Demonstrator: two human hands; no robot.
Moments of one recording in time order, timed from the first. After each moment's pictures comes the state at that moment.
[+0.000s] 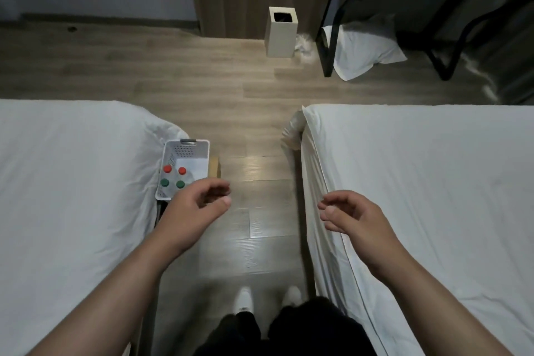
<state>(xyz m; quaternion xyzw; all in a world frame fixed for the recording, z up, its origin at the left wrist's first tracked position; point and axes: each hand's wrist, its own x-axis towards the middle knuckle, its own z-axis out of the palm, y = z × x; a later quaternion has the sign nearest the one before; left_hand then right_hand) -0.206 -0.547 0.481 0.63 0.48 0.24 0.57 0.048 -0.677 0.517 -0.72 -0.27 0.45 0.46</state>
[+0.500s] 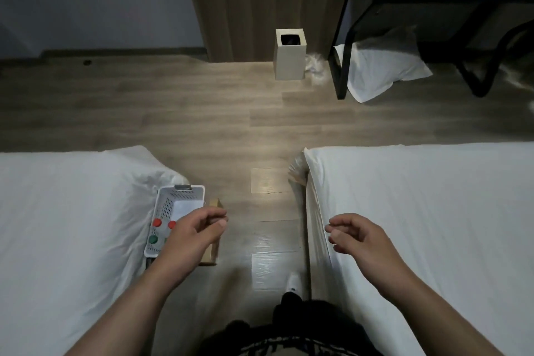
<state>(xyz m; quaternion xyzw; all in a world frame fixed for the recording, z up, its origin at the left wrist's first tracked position) -0.070 -0.398 0.463 0.53 0.55 0.23 0.60 0.211 -0.519 0.484 -0.71 -0.27 0.50 0.41</state>
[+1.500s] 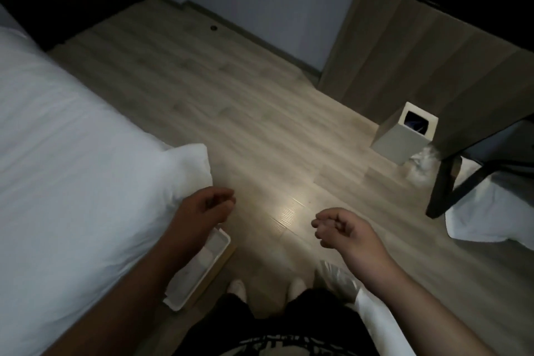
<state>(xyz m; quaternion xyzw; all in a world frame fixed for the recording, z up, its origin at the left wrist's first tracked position) -0.106 -0.091 0.472 0.35 0.66 0.42 0.52 0.160 -0.045 0.491 -0.58 -0.47 0.61 0.26</state>
